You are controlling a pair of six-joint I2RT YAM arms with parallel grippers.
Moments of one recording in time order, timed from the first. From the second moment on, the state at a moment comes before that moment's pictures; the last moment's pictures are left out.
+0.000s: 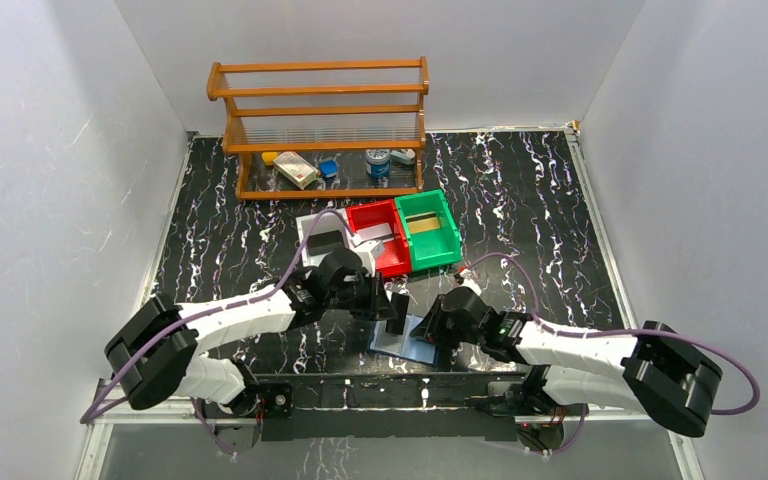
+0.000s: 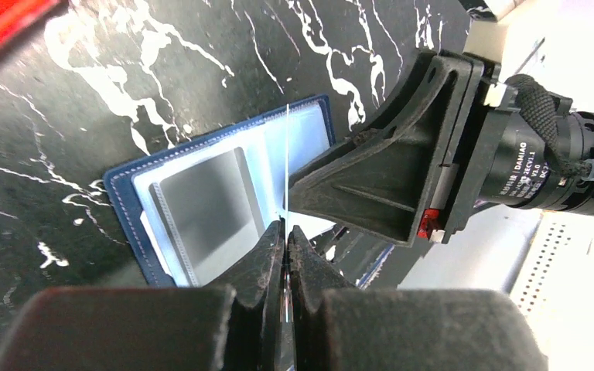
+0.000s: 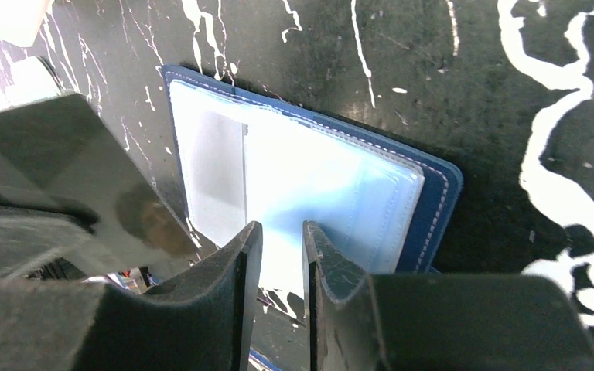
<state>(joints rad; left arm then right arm) -0.90 1.34 0.62 0.04 0.29 -0.76 1.00 1.09 0.30 0.00 0.05 1.26</state>
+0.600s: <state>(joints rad) -0.90 1.14 0.73 -0.26 -0.06 -0.43 1.00 0.97 0.38 -0.06 0.02 1.13</state>
